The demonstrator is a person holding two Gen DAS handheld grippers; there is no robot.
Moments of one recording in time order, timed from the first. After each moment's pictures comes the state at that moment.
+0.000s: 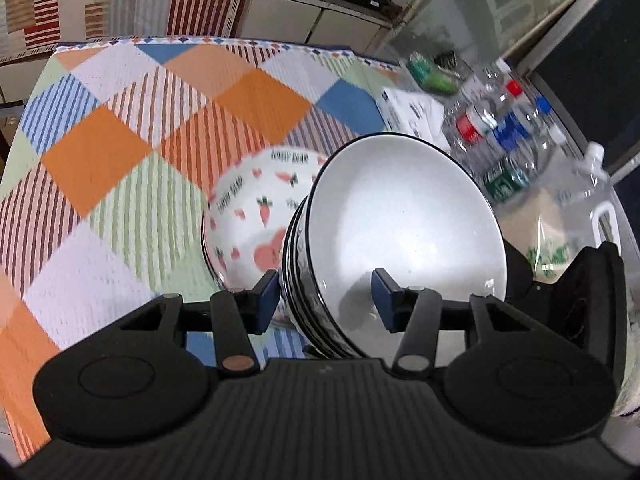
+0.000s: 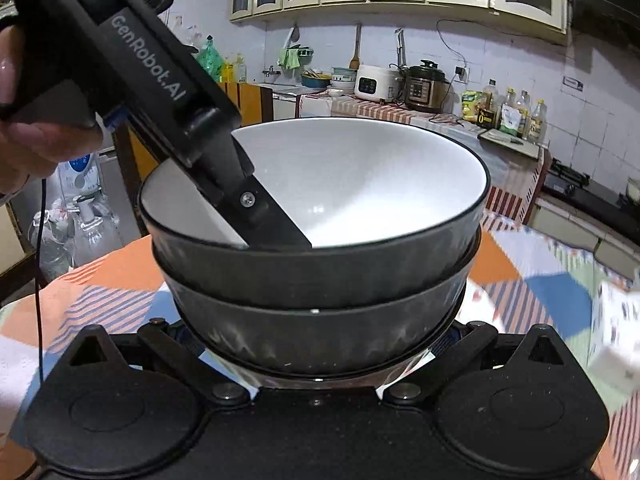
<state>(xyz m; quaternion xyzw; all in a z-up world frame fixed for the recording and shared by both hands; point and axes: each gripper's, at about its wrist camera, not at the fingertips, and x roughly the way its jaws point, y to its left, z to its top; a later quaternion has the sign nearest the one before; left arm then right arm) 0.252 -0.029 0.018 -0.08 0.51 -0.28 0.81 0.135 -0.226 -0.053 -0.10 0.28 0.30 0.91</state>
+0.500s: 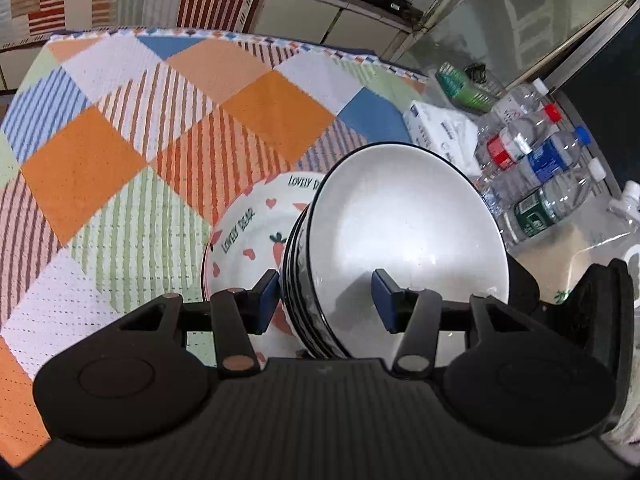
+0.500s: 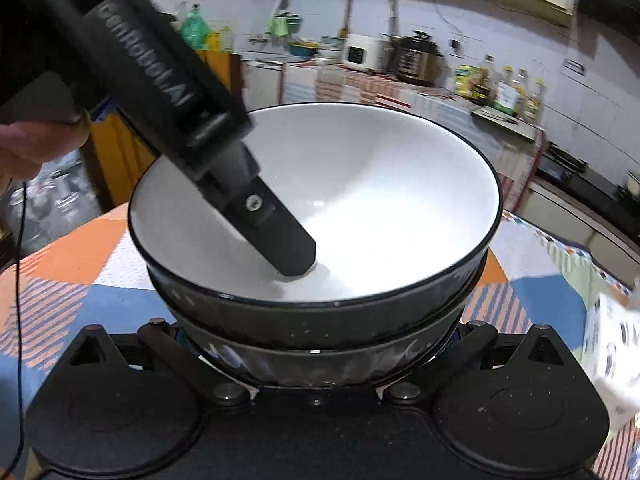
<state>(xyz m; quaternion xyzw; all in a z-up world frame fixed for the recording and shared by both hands) 0.303 -0.046 -0.023 -0.09 0.52 -0.27 0.81 0.190 -0.225 -0.071 -0.12 0.32 0.27 0.90</state>
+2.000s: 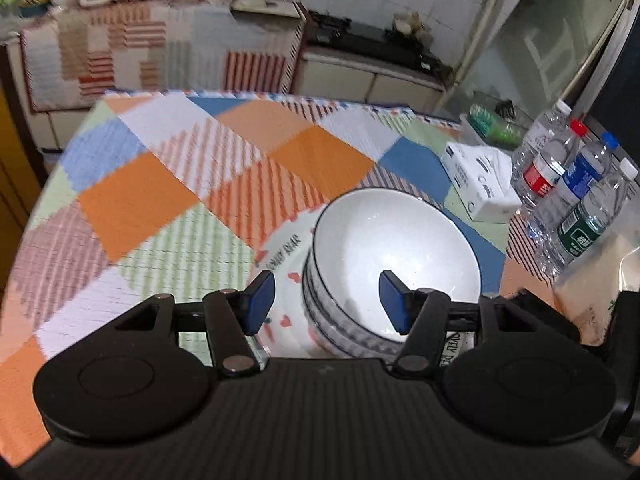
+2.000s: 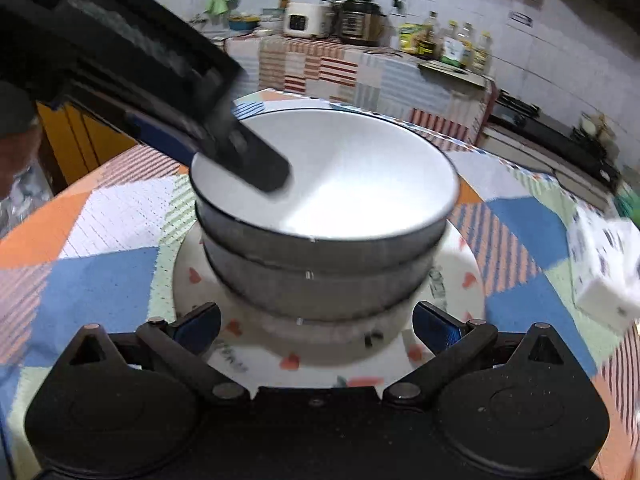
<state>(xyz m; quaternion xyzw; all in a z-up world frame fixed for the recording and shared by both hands) 0.249 -0.042 -0.025 -0.06 0.41 -0.18 0.89 0.158 -0.224 -0.097 -0.09 0.37 0.18 0.91</state>
